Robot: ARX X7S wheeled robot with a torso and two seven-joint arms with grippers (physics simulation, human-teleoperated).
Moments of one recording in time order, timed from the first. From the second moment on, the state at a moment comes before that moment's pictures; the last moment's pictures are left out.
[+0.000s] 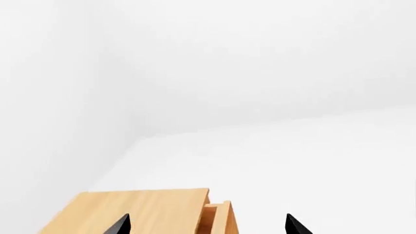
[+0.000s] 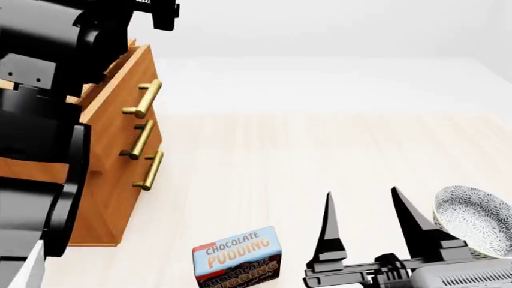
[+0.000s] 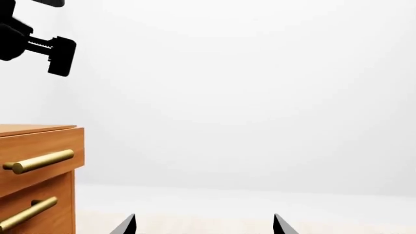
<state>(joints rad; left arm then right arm) -1.62 -0.18 0.43 -0.67 -0.31 -0.96 -0.29 -0.20 0.39 -0.24 -0.90 0.24 0.29 0.38</state>
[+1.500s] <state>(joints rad) -1.78 -0.08 0.29 -1.19 -0.22 -1.18 -0.23 -0.20 0.42 -0.30 -0.94 0.22 0.30 0.43</state>
